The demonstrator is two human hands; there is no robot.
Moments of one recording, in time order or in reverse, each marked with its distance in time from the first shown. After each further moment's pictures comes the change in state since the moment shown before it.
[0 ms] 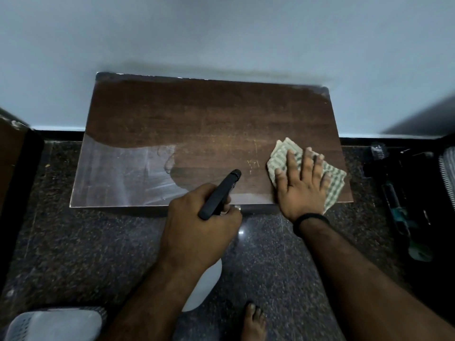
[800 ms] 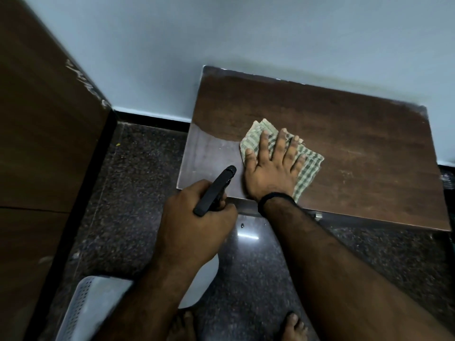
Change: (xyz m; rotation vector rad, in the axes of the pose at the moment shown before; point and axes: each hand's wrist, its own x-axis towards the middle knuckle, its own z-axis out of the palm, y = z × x) left_hand 0.009 -0.084 -0.153 0.063 0.189 -0.063; right_hand -0.039 -0.261 0.038 0.027 -0.067 -0.174
